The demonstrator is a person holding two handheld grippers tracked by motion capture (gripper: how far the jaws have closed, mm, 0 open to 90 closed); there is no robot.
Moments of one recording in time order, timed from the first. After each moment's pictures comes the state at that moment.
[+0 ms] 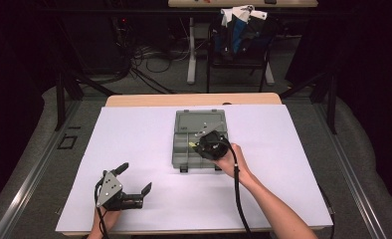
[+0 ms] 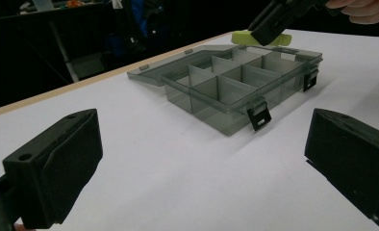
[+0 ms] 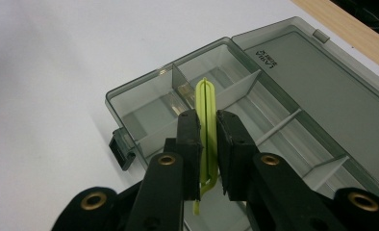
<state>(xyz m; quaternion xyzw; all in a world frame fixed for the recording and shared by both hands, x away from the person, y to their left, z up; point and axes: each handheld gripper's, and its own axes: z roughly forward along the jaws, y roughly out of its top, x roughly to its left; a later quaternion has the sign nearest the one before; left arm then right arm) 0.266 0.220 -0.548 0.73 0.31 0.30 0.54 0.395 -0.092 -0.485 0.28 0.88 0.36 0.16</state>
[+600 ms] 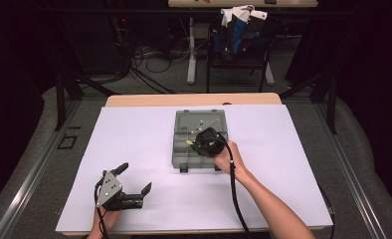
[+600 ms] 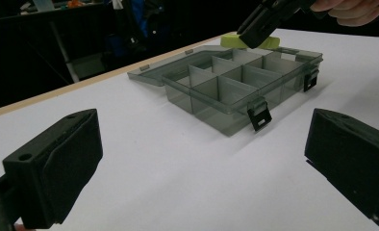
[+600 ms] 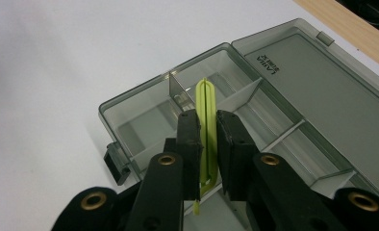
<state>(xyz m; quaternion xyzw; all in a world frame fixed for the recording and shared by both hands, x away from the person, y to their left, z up) 0.266 0.221 -0.548 0.72 0.31 0.30 0.54 0.405 -0.083 -0.486 0.28 0.88 0.35 0.16</state>
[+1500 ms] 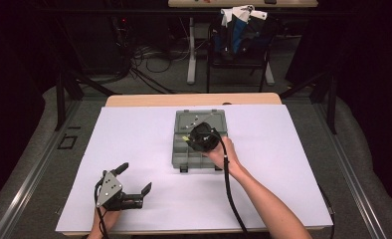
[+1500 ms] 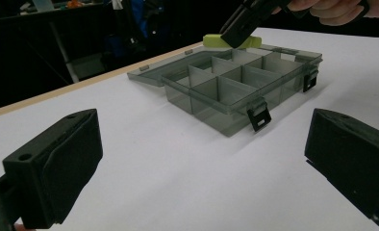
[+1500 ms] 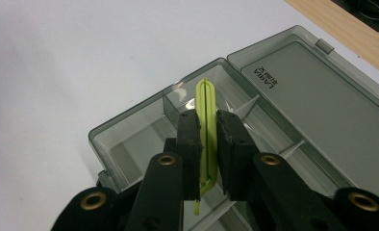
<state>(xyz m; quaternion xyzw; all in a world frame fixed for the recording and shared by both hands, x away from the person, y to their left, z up) 0.266 0.220 -0.548 0.72 0.31 0.29 0.54 0.420 -0.068 -0.483 0.29 0.87 0.35 0.16</state>
